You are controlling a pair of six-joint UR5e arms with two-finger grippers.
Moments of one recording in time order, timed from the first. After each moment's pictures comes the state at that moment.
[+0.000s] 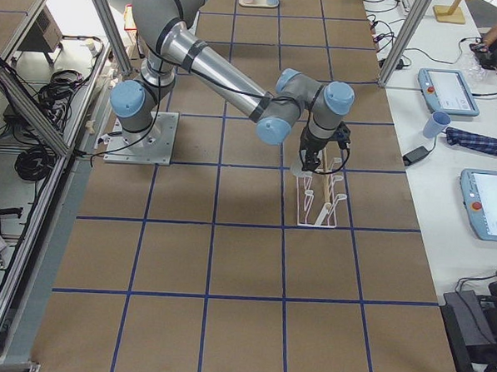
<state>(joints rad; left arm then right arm) -1.55 -1.59 -1.48 -1.58 1.56 0.00 1.10 -1.13 1.49 -1.84 -1.59 -0.59</state>
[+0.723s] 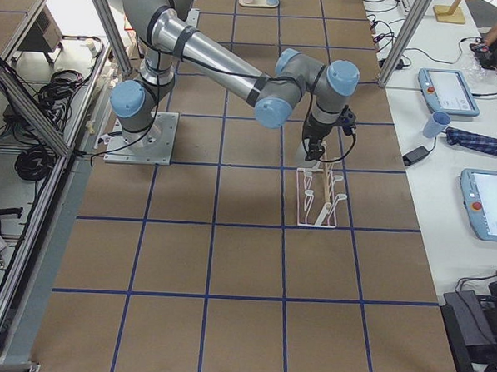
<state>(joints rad) -1.55 -1.59 -1.48 -1.58 1.56 0.00 1.10 -1.22 1.42 -1.70 -1.60 -0.60</state>
